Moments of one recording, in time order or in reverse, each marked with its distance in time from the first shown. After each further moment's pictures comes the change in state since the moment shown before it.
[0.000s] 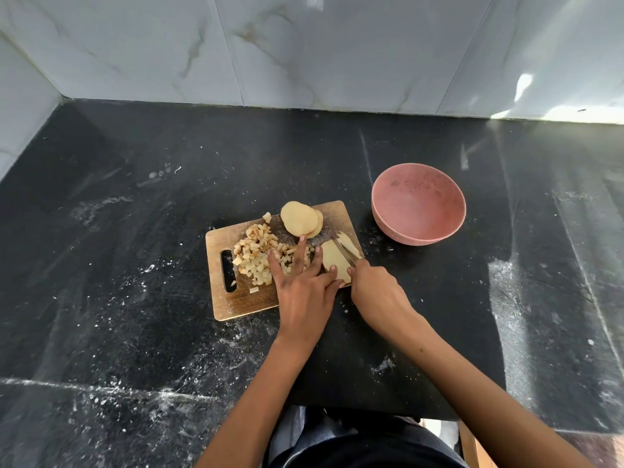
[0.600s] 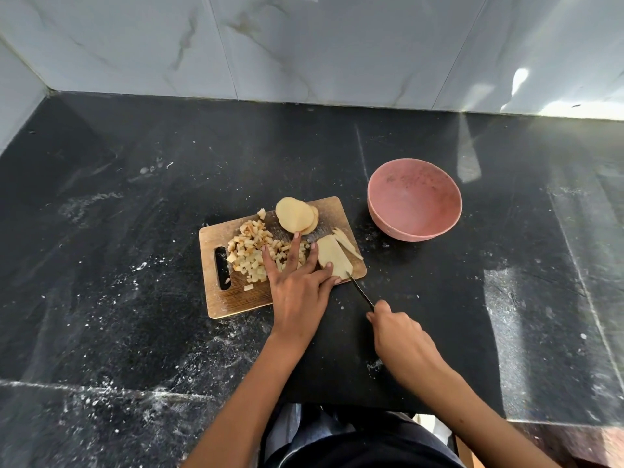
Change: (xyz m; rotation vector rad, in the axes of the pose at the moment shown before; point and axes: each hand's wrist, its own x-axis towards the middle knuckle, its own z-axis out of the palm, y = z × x) left_hand 0.000 -0.003 0.002 -0.034 -0.005 -0.007; right_hand -0.054 0.041 0.017 -0.039 -0.106 0.002
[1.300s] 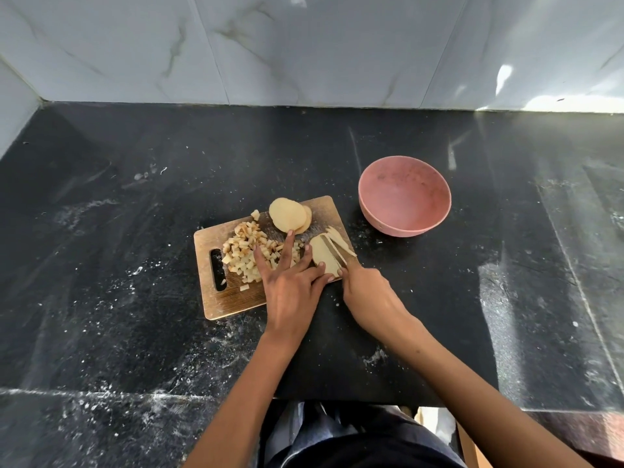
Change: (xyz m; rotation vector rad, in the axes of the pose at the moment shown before) left_hand 0.000 -0.002 -0.004 -0.070 0.095 0.049; right_hand 0.035 -0.033 -0.019 0.171 0.095 -0.027
